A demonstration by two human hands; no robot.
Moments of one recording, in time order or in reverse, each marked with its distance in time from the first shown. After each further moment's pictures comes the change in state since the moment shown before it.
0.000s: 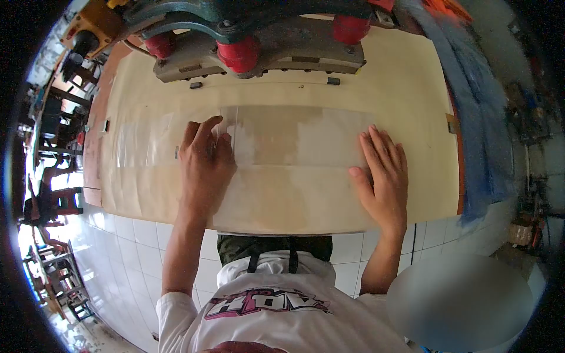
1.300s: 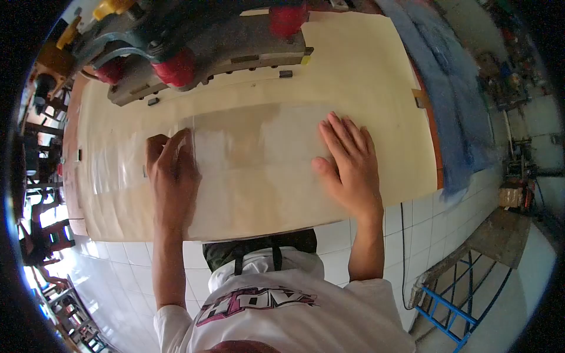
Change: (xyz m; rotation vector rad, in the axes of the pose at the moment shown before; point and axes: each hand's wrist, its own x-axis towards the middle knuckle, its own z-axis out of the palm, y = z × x) left_hand -0.004 0.005 0.003 0.013 -0.006 0.037; right_hand -0.002 -0.001 -0.002 0.025 -0.018 0.009
